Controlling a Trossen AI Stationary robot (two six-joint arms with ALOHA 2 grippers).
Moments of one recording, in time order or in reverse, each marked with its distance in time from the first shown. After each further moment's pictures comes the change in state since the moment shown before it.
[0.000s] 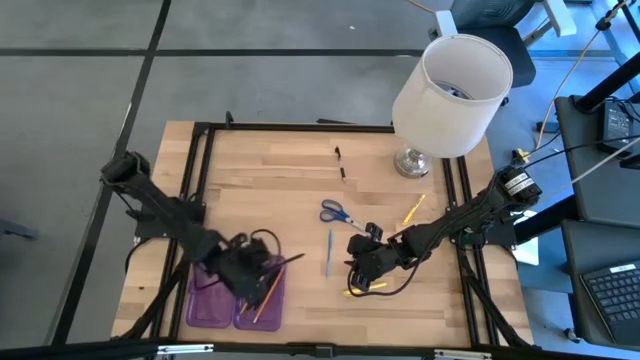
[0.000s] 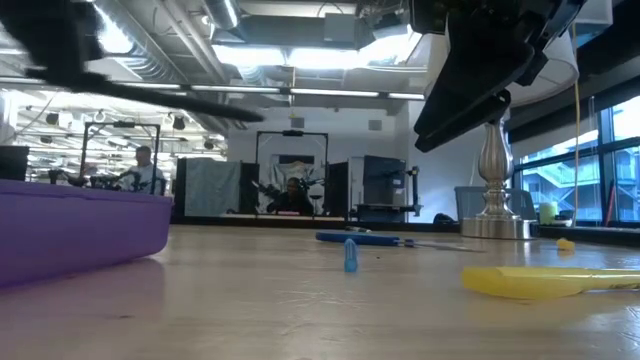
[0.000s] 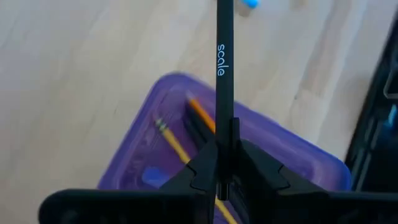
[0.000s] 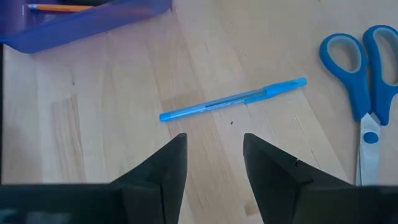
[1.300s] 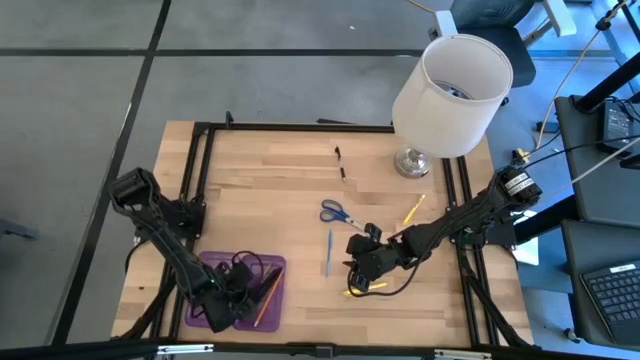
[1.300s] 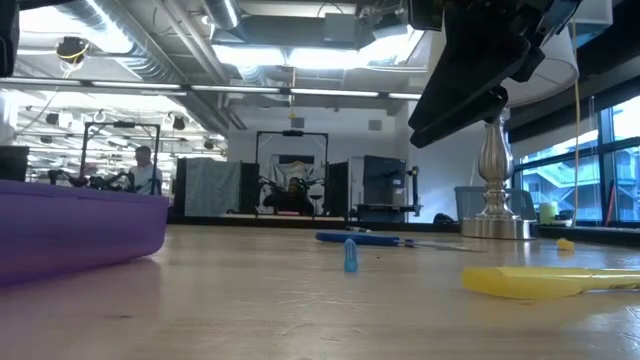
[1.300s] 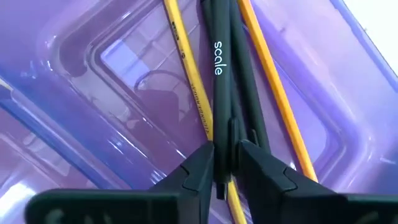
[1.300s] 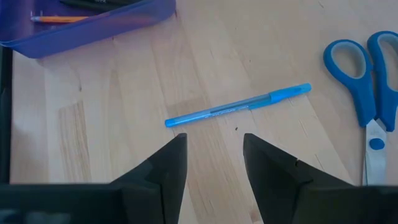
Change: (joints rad) left arm -0.266 0.194 -0.148 0.210 -0.065 -0.540; right arm 0.000 0.000 0.000 0.024 0.000 -0.003
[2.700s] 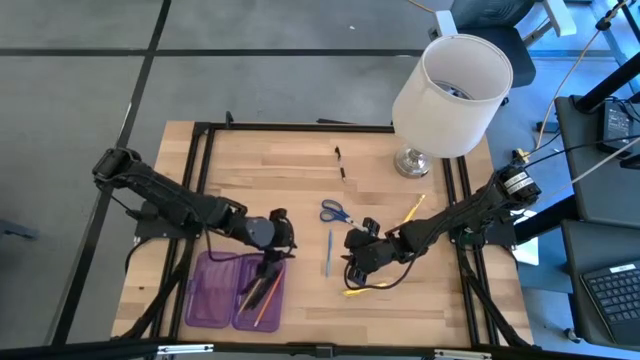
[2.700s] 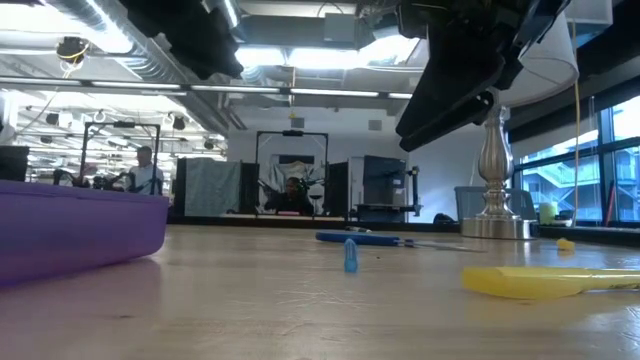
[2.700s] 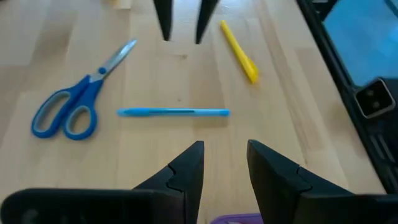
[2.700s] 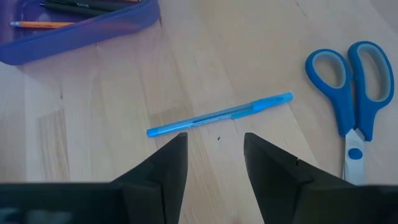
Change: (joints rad) left arm 0.586 -0.299 0.000 0.269 0.278 1.444; right arm -0.046 0.000 0.000 -0.002 0.000 -0.040
